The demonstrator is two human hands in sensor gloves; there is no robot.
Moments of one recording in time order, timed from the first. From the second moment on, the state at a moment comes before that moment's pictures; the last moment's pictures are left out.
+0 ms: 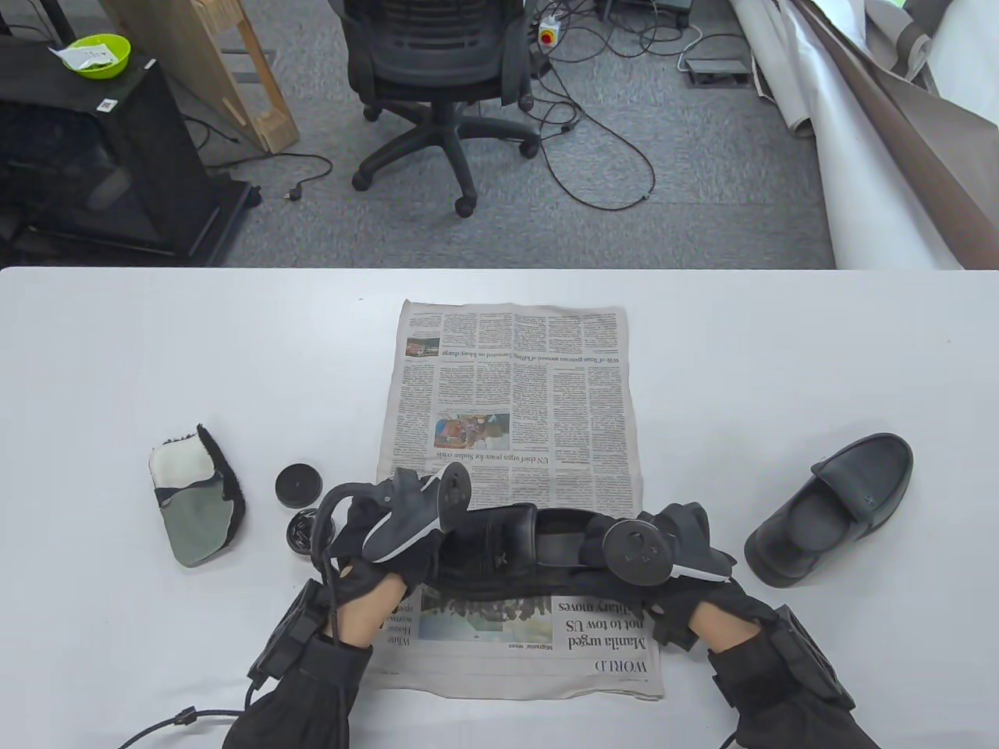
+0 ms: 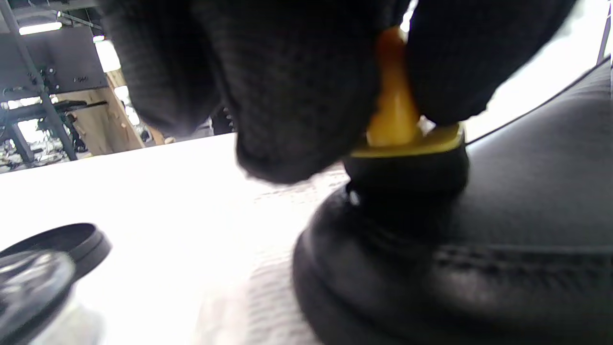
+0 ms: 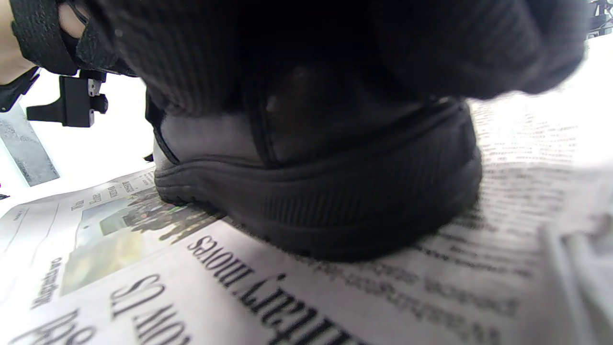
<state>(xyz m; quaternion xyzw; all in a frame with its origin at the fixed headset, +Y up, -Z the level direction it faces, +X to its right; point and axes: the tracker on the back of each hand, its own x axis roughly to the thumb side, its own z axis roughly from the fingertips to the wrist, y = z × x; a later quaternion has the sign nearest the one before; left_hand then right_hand) -0.126 -0.699 -0.284 -0.07 -0.04 -0.08 0.99 0.141 -0.739 -0.263 0.33 0.03 0.94 0.11</state>
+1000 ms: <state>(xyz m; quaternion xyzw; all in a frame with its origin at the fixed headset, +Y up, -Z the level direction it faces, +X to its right) -0.115 -0.706 -0.286 -0.03 -0.04 -0.04 1.00 0.141 -0.739 -0.265 0.33 0.04 0.94 0.12</state>
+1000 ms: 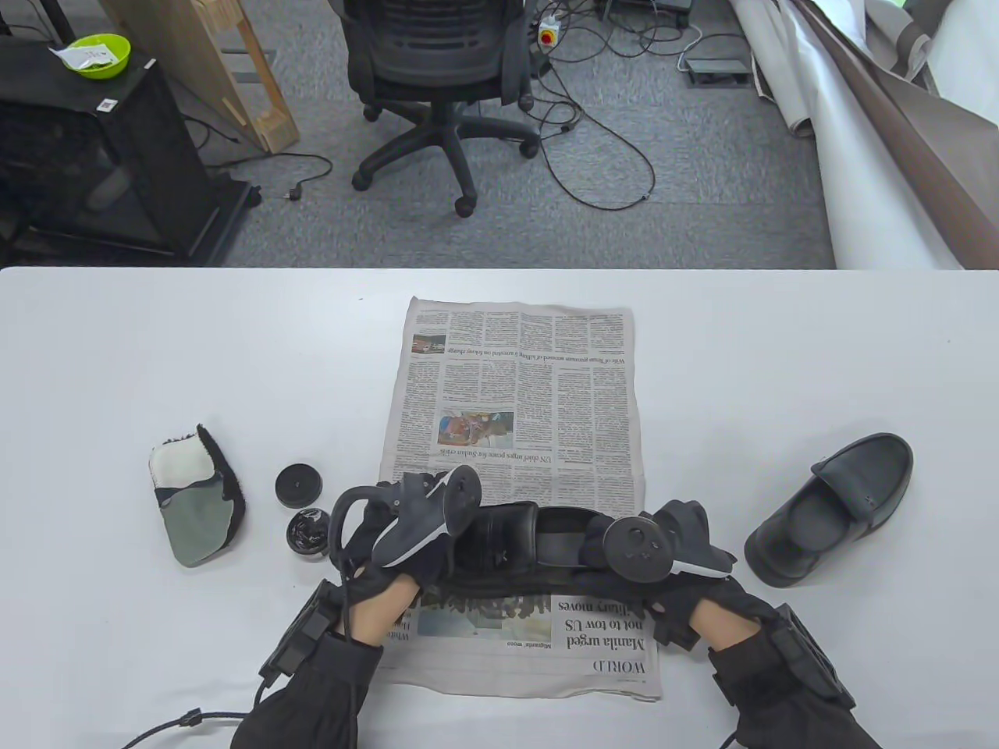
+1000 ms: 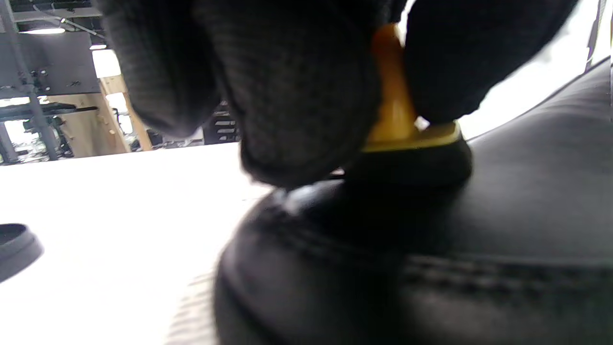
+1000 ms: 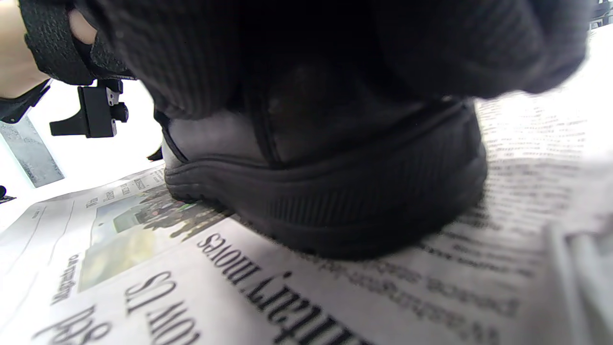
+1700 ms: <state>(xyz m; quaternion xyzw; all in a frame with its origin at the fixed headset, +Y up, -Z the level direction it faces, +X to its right) -0.094 -0.695 -0.253 -0.11 -0.12 0.01 0.99 0.141 -0.739 -0.264 0.33 0.05 0.94 0.11</state>
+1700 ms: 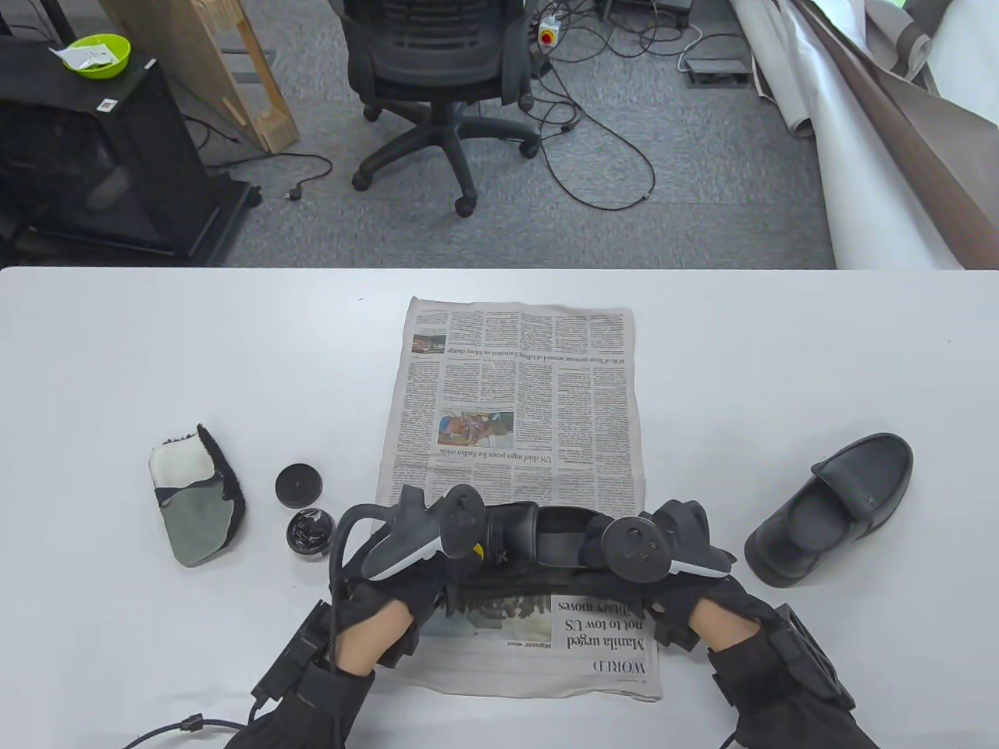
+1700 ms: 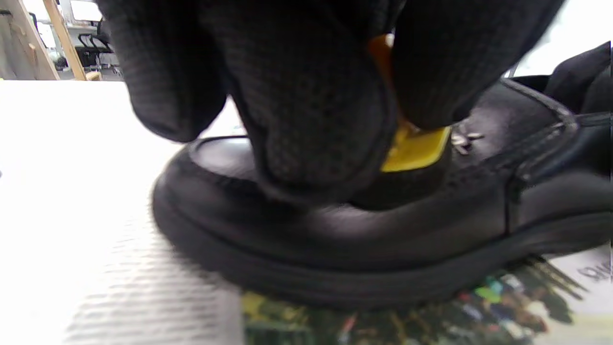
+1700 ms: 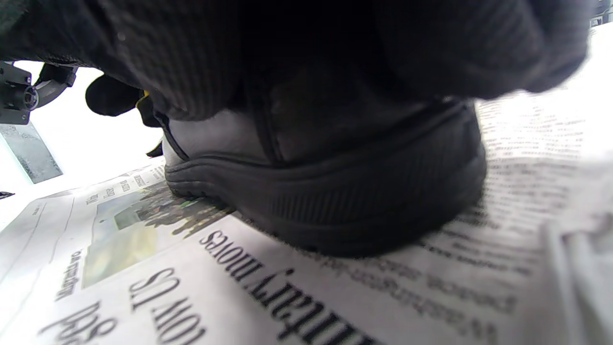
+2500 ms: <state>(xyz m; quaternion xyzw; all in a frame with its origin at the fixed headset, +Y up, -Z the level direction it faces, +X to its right) -0.133 -0.698 -0.286 -0.08 -0.01 -0.02 1.00 0.139 -0.738 -0.264 0.33 0.05 0.94 0.10</state>
